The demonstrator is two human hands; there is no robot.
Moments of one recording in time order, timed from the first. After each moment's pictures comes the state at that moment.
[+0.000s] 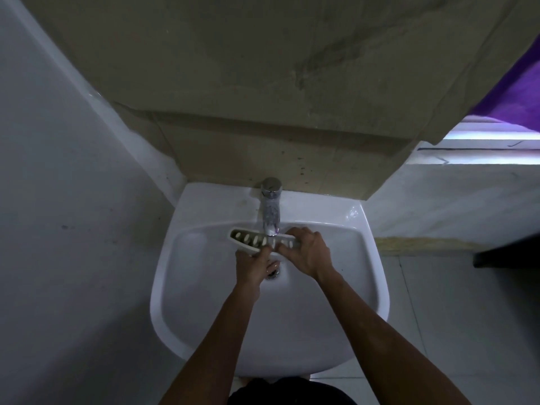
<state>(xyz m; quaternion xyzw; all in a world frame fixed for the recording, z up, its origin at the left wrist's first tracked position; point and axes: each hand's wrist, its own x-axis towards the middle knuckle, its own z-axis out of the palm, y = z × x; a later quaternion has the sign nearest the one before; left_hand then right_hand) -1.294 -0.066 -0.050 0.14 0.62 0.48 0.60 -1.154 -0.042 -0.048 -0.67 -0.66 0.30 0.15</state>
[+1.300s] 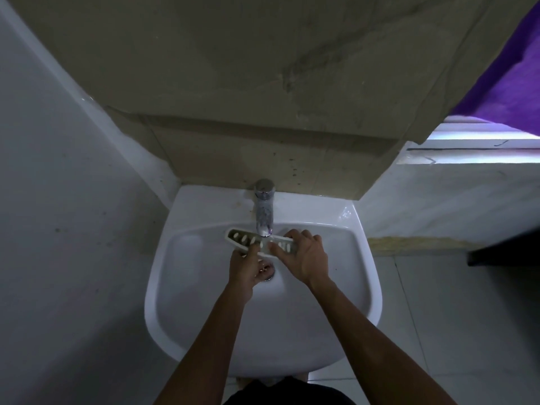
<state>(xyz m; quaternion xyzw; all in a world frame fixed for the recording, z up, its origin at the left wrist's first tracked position) -1.299 -0.066 -0.037 0.11 0.63 0.41 0.65 -1.154 -0.059 -0.045 -0.71 -0.64 0.23 0.17</state>
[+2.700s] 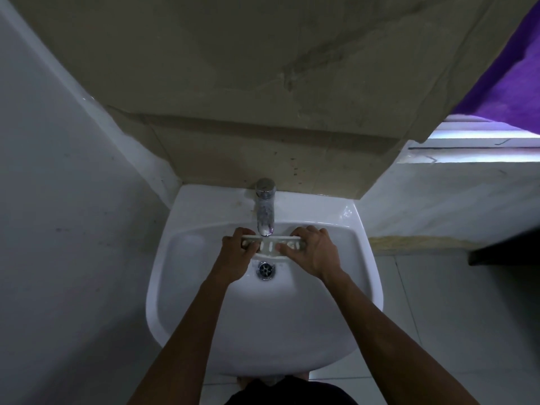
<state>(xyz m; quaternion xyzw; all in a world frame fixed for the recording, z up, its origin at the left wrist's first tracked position) -1.343 -0.046 -0.038 0.58 0.67 0.22 0.41 -1.127 -0.049 -0.039 -0.68 -0.68 0.23 0.13</state>
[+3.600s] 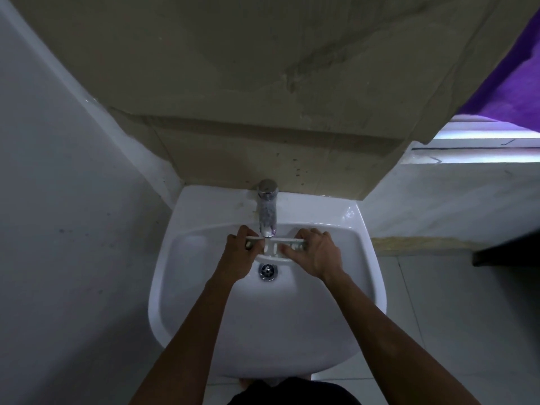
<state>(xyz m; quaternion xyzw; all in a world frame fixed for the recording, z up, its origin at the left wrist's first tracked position) -1.339 -0.042 -0.036 0.58 0.66 0.23 0.41 -1.131 -0.048 -0.041 -0.70 -0.66 0.25 0.10</state>
